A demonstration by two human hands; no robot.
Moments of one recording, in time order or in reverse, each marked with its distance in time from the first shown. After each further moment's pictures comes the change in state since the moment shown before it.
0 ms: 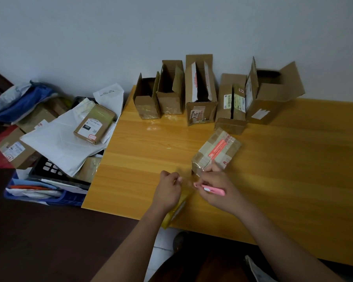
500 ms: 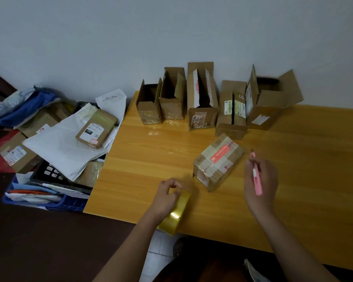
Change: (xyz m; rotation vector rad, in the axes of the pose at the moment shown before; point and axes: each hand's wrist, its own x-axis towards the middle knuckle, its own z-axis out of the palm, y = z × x) left_hand -0.014 -0.009 -0.014 -0.311 -0.082 -0.064; right_hand -0.015 0.017 -0.037 -0.184 0.817 0.244
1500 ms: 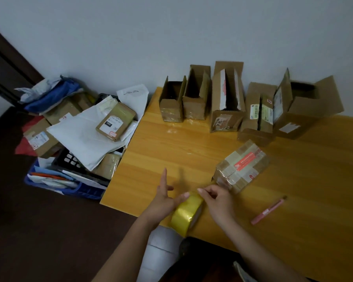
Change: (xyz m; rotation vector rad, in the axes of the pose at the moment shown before) left_hand -0.009 -0.024 -0.050 -0.133 -0.060 -0.113; right_hand -0.069 -0.032 0.104 0.245 -0.661 0.411
